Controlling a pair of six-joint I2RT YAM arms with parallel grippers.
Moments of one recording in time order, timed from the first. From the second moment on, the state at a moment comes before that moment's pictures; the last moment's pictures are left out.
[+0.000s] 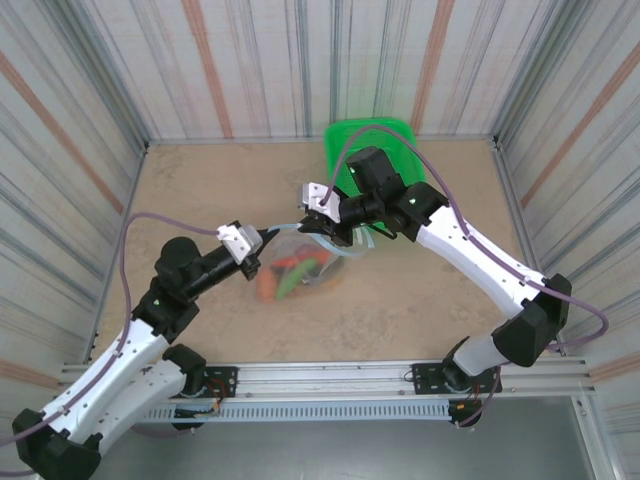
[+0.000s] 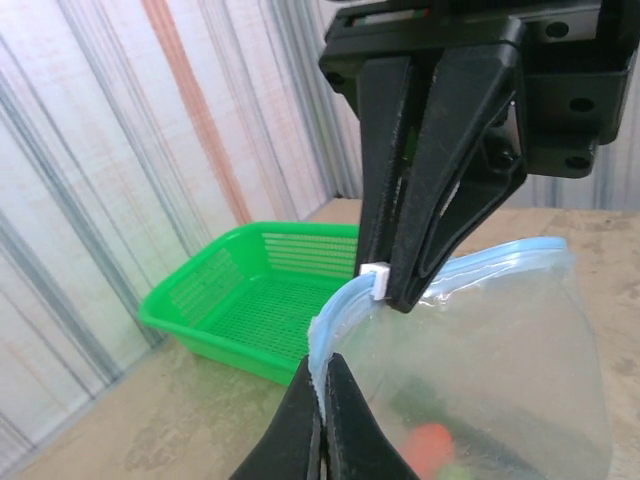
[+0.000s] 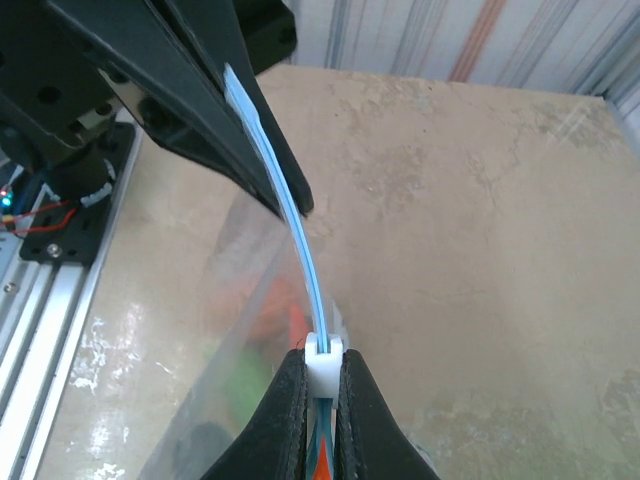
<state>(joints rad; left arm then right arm) -0.55 0.67 0.59 0.08 0.33 0.31 0.73 1.47 1.49 -0.70 -0.58 -0.61</state>
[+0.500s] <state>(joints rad) -0.55 0.57 0.53 0.10 0.11 0.34 0.73 1.41 1.36 -0.62 -0.42 -0.54</state>
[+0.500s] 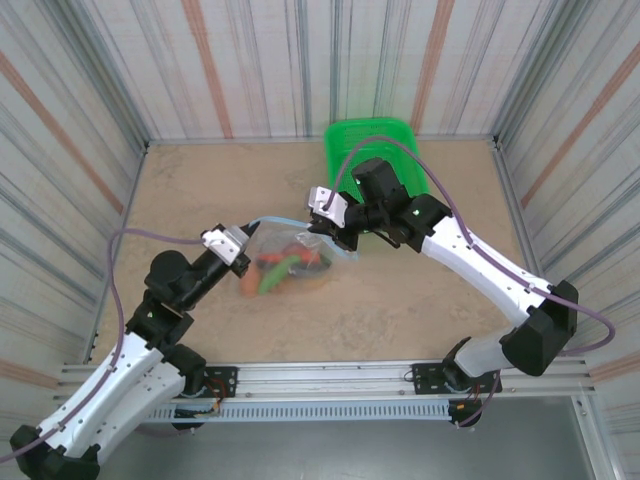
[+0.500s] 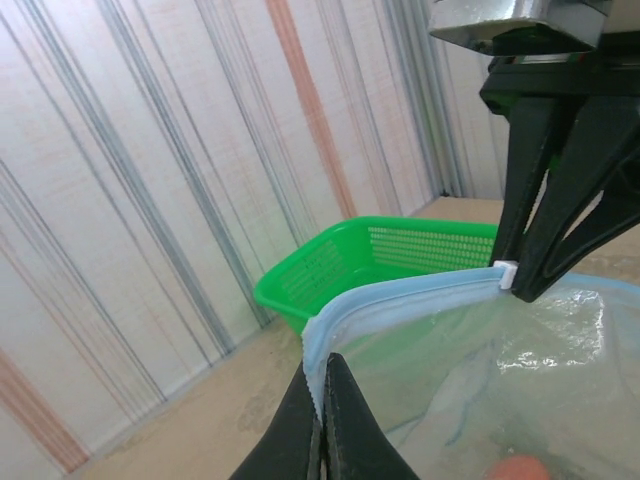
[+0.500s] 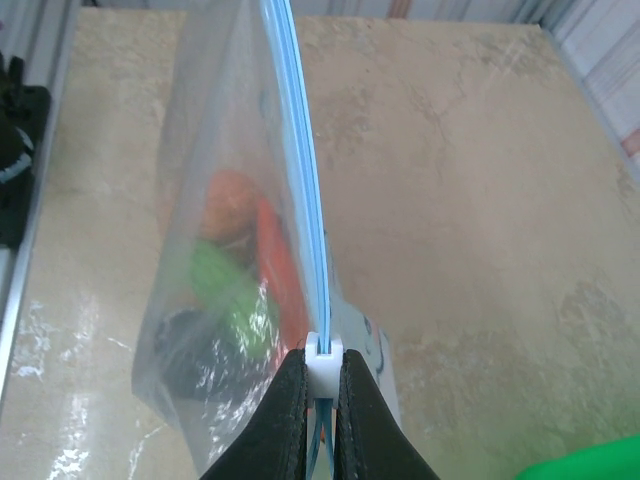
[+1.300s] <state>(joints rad) -0.55 0.53 0.52 0.11 -0.03 0.37 0.67 1.30 1.22 -0.67 -0.29 -0.49</state>
